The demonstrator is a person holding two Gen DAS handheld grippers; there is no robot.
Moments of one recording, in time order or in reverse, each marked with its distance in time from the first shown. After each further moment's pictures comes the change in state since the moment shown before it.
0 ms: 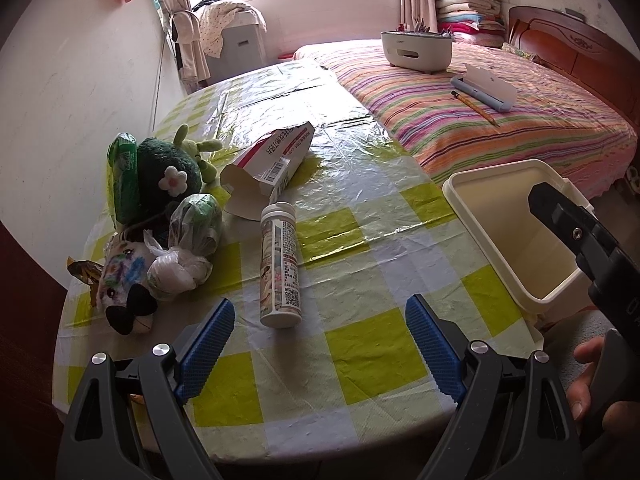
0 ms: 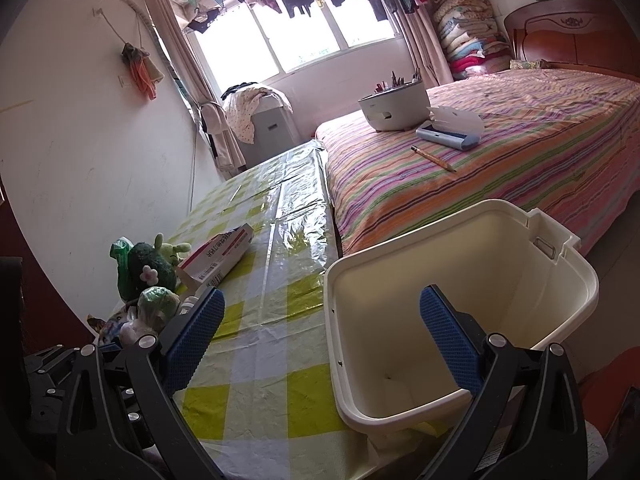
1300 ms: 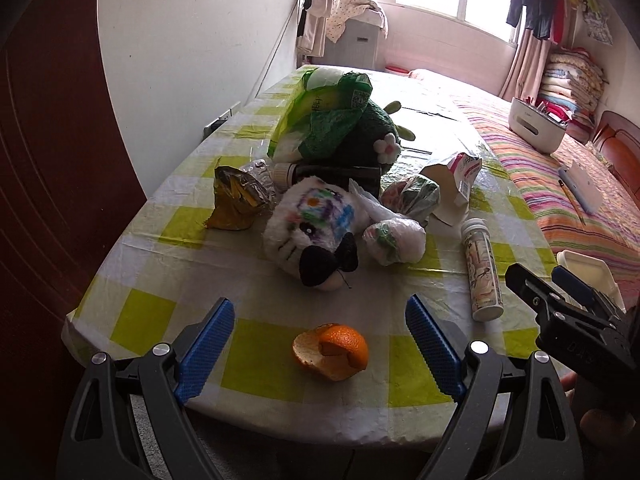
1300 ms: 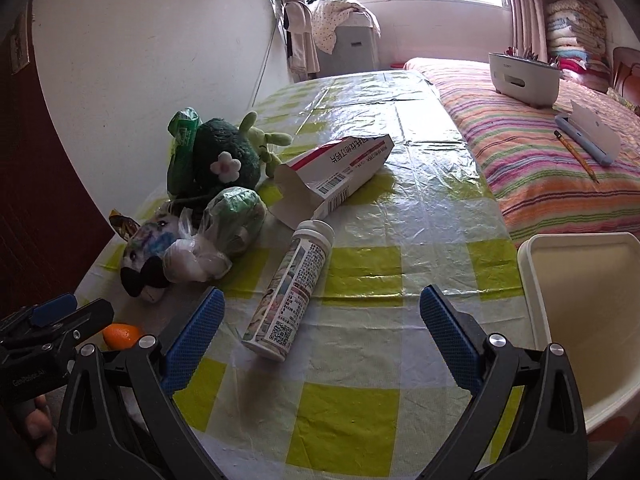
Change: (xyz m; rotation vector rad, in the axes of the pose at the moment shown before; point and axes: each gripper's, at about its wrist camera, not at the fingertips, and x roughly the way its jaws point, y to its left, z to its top) left arm -0.014 0.167 -0.054 -0.410 -0.015 0.096; right arm 0.087 0.149 -0.033 -0.327 0.324 0.104
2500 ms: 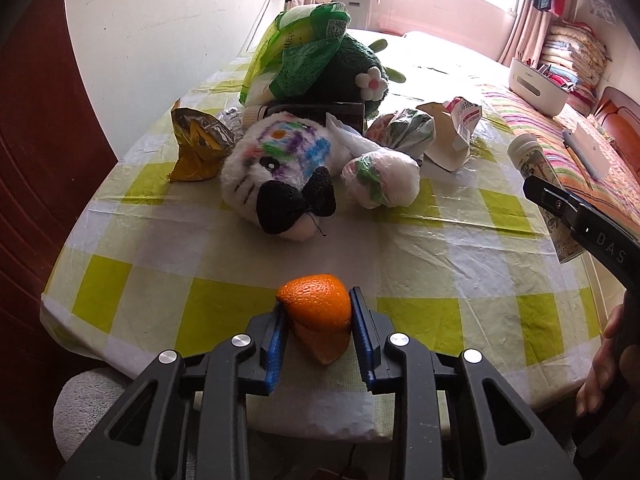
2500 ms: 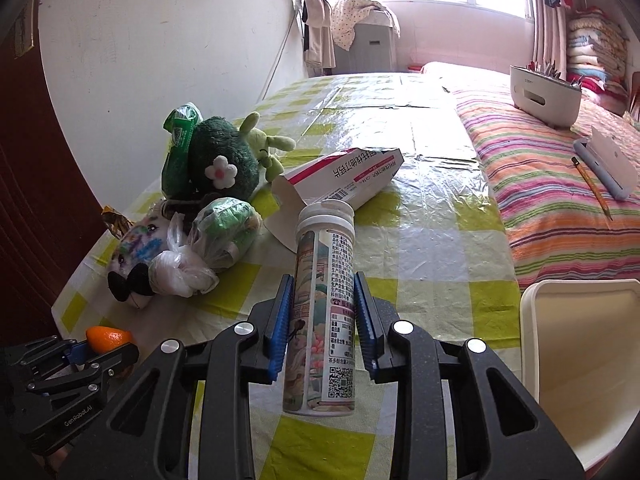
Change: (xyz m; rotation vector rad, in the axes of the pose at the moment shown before) left arm 0.032 -0.021 -0.020 0.045 0.123 -0.011; right arm 0.006 -0.011 0.021 -0.073 -0.009 0.019
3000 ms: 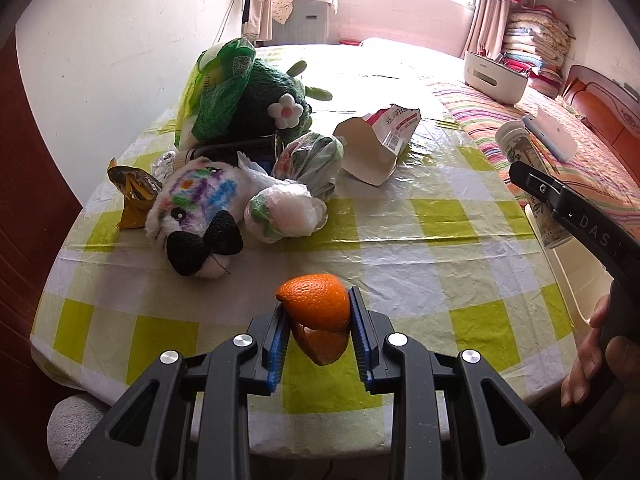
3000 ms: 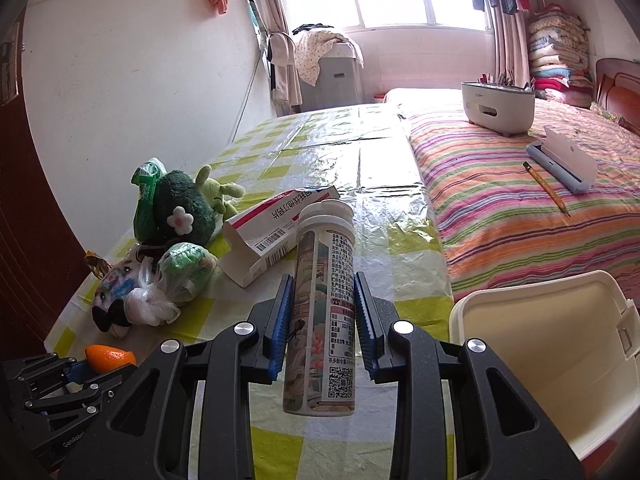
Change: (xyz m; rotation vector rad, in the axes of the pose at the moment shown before) left arm -0.012 -0.054 0.009 0.116 -0.059 -0.065; right arm -0.030 -0.046 0.000 0.099 -0.138 -0.068
